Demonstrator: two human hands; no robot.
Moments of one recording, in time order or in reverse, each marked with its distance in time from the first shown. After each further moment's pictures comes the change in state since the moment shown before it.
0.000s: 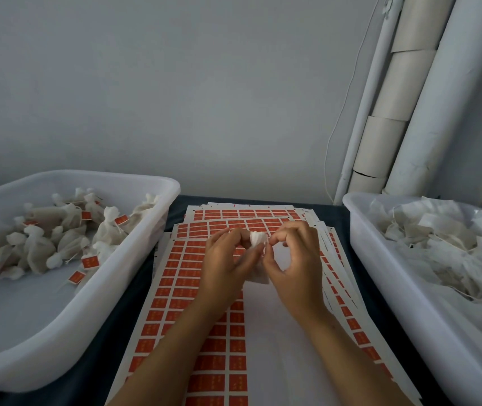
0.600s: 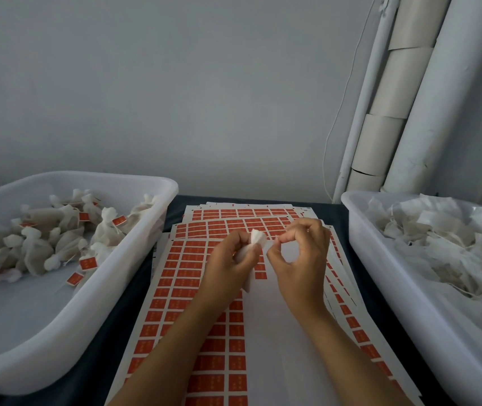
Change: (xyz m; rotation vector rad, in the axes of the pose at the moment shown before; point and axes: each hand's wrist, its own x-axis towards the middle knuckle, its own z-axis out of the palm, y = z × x) left_hand 0.000 0.001 0.002 -0.213 -0.090 -0.142; right_hand 0.004 -0.001 0.000 0.017 0.124 0.138
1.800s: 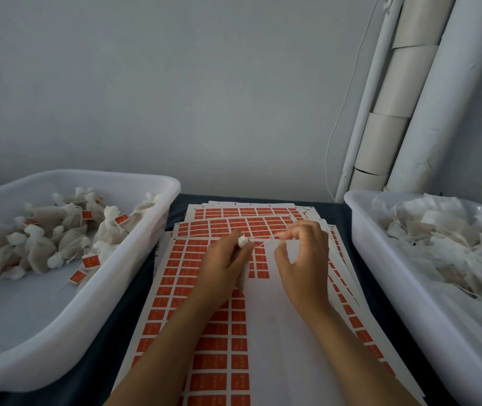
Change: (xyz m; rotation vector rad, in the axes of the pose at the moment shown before) left_hand 0.006 -0.017 -0.009 0.206 0.005 0.028; right_hand -0.002 0.009 0.001 -0.030 -0.105 0.112
